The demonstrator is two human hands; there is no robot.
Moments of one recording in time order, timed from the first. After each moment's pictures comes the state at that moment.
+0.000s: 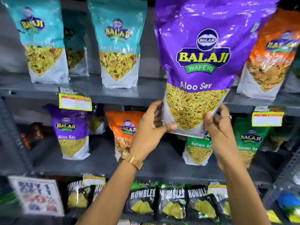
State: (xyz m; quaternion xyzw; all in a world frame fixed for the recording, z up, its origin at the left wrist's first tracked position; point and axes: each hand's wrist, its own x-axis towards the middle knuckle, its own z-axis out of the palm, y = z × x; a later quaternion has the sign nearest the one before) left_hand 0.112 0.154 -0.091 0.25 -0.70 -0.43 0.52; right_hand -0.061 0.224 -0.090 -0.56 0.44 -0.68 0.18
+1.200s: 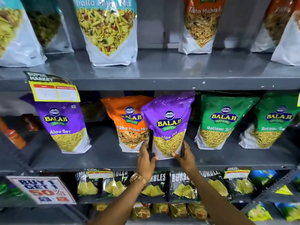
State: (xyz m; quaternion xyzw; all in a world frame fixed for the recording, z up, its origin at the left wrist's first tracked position) left_hand 0.119 0.053 -0.346 0.49 -0.70 -0.34 0.39; right_hand -0.055 0.091 -0.348 -0.46 0.65 -0.52 0.30
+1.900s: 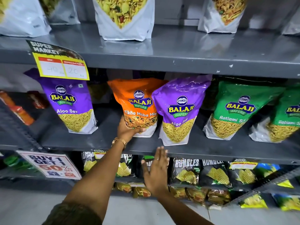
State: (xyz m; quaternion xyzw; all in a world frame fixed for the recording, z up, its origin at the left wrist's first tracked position) left_hand 0.201 -0.039 -0.335 0.52 -0.55 -0.46 0.46; right_hand 0.105 0.135 -0.371 -0.55 0.75 -0.31 0.19
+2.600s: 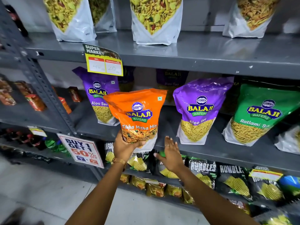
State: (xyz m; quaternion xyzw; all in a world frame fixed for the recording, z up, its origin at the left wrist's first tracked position) left_hand 0.272 0.078 -0.322 0.62 -0.48 -0.36 0.51; right_hand 0.076 0.096 -0.361 -0.73 0.64 -0.14 0.21
